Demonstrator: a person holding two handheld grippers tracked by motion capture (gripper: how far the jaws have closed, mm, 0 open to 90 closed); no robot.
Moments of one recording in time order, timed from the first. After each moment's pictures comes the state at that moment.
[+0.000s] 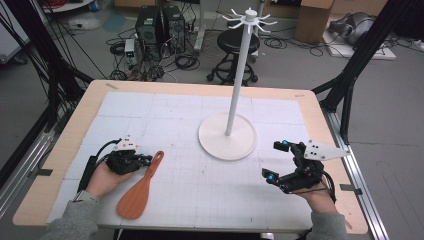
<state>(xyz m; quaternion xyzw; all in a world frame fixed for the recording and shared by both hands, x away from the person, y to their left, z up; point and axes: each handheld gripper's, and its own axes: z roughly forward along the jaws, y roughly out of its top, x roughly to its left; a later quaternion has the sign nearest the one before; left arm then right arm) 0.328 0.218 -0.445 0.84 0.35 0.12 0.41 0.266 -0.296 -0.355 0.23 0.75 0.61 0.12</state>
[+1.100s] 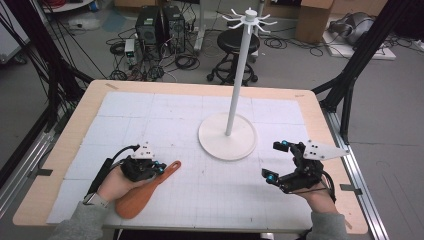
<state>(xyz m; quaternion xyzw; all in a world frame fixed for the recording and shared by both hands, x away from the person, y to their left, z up) 0.312 0.173 -0.441 0.87 0.28 0.11 0.39 0.267 -0.296 -0.355 0.23 0.75 0.60 0.11</state>
